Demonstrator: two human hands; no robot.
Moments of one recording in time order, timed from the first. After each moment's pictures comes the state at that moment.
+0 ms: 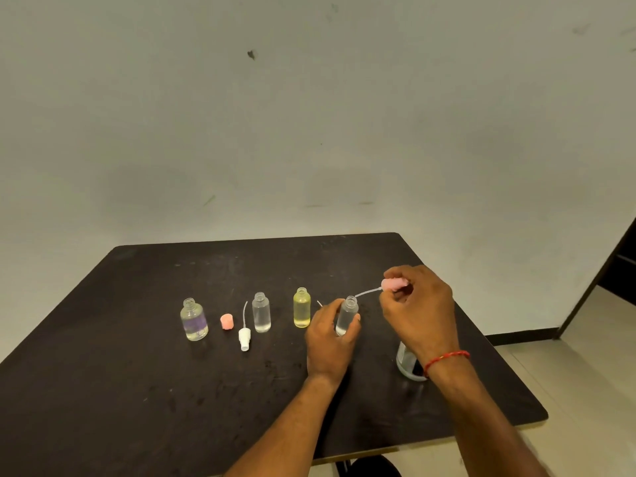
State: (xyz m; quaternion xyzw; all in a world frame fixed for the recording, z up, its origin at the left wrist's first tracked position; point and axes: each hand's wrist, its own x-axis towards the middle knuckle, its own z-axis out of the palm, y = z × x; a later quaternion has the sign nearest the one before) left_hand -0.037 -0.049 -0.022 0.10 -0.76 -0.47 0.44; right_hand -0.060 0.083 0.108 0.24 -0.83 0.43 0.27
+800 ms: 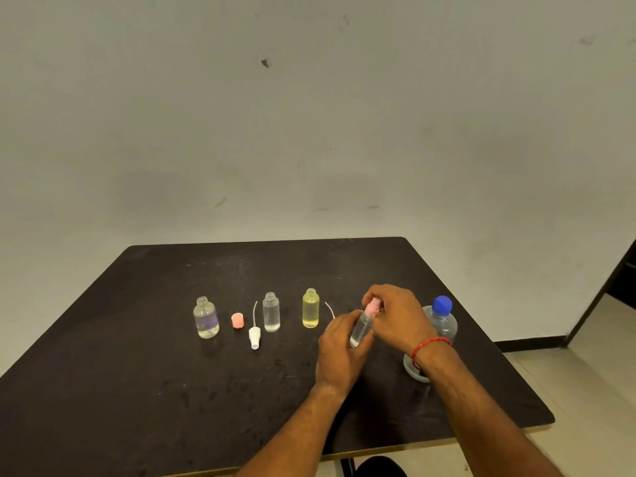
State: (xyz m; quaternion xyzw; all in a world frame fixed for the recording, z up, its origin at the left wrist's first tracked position) left_hand -0.018 -0.043 -0.019 0.06 -0.80 -0.47 0.38; right_hand -0.068 0.059 0.100 0.31 -0.91 0.27 0.01
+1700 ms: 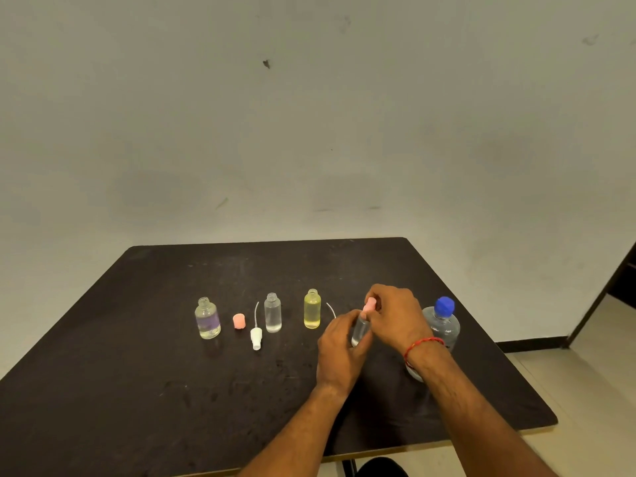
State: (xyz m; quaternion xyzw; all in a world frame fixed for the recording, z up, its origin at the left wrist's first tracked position) left_hand -0.021 -0.045 -0.024 0.08 -0.79 -0.46 0.39; right_hand -0.071 0.050 0.091 0.28 -0.92 0.28 0.03
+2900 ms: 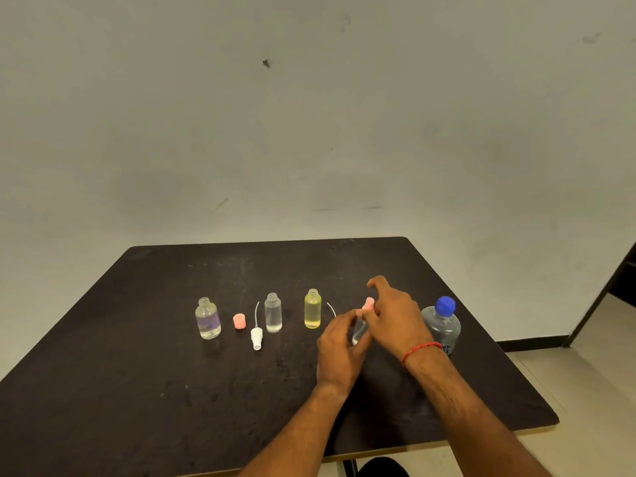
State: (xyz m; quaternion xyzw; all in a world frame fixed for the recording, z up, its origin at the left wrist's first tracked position) left_hand -0.024 -0.048 -0.027 0.09 -0.78 -0.48 0.38; right_hand -0.070 0.048 0.082 0.28 -0.91 0.28 0.06
